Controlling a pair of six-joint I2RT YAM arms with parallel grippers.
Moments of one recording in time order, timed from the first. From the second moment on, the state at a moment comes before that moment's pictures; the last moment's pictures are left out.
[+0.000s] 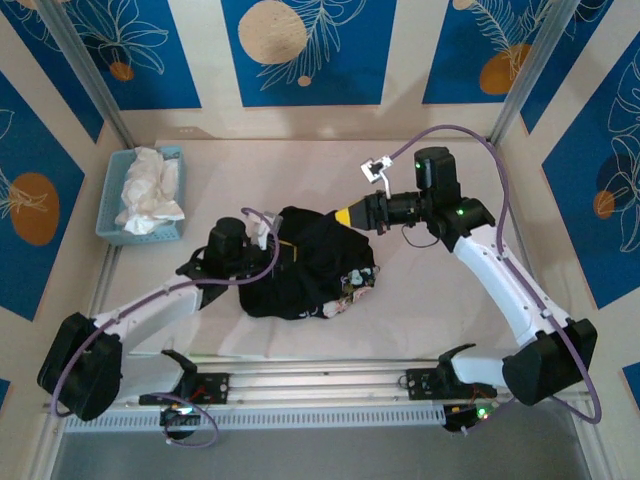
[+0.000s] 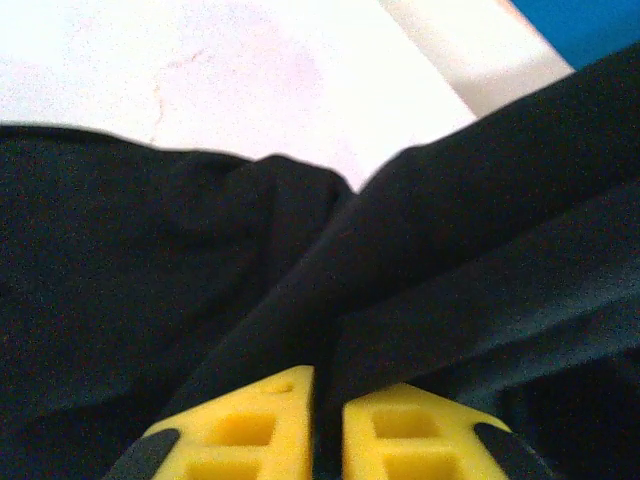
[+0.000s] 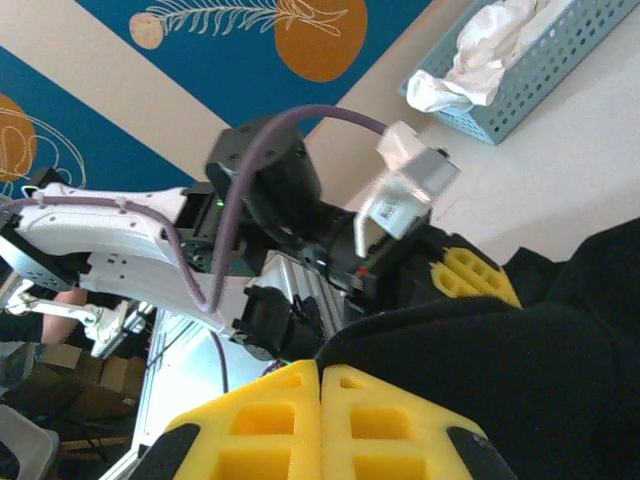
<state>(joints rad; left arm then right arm) -0.55 1.22 0.64 0.10 0.44 -0.35 0.36 1.25 1.23 -0.49 -1.09 0.30</state>
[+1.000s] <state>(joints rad) -0.71 1.01 0.53 0.24 0.48 0.16 0.36 1.27 1.22 -0.44 -1.07 0.36</state>
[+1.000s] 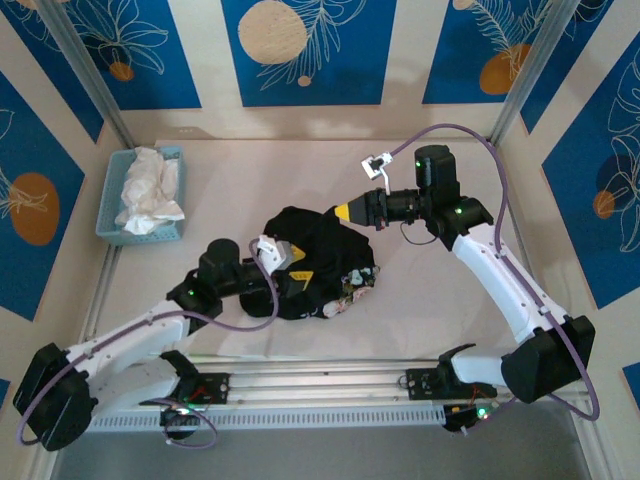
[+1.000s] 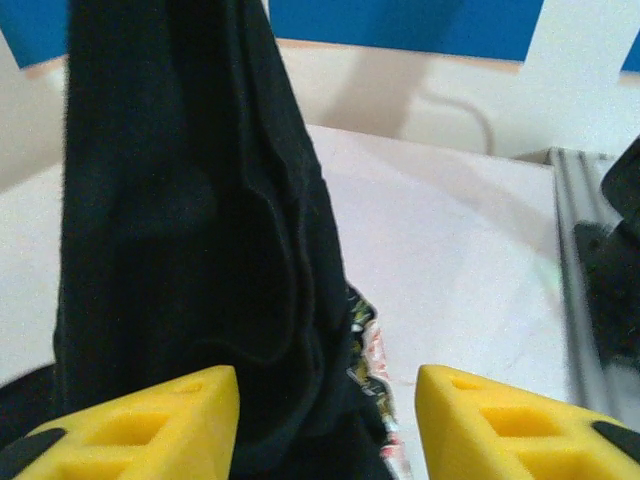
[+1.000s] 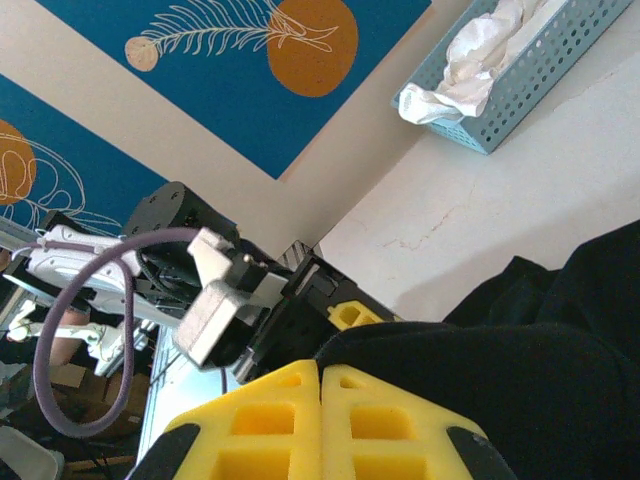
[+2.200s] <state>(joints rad) -0.72 1.11 0.56 0.41 0.56 0.03 0.40 1.33 1.27 -0.47 -0.94 0.34</state>
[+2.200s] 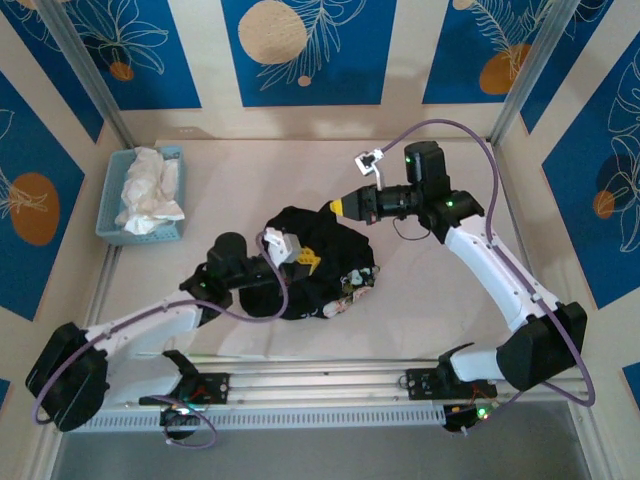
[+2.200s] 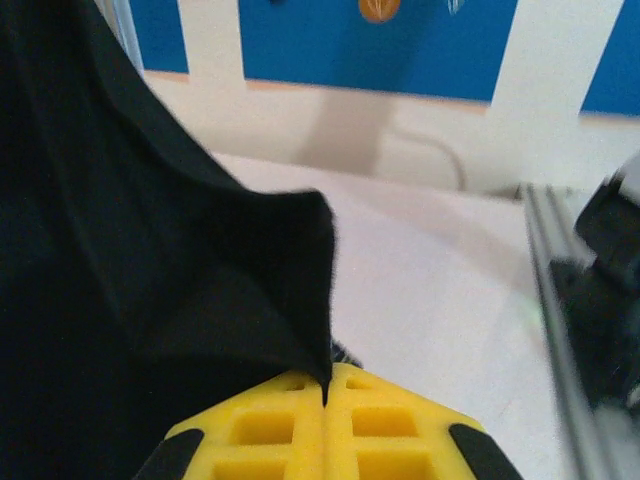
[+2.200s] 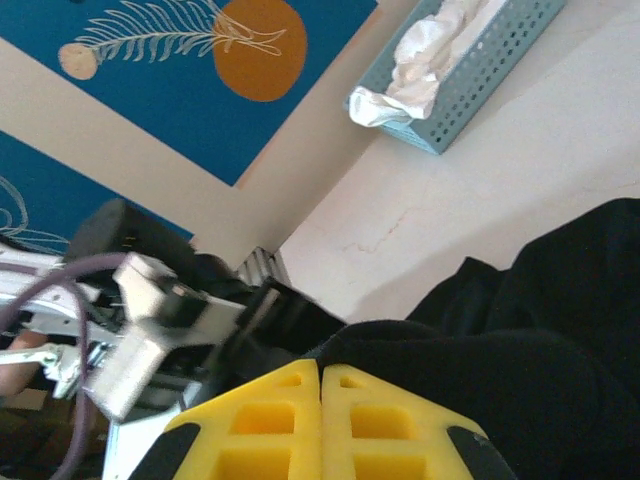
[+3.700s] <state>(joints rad) -0.79 1.01 0.88 -0.12 0.21 -0.45 0.51 1.09 0.97 -0.43 -0.51 0.16</state>
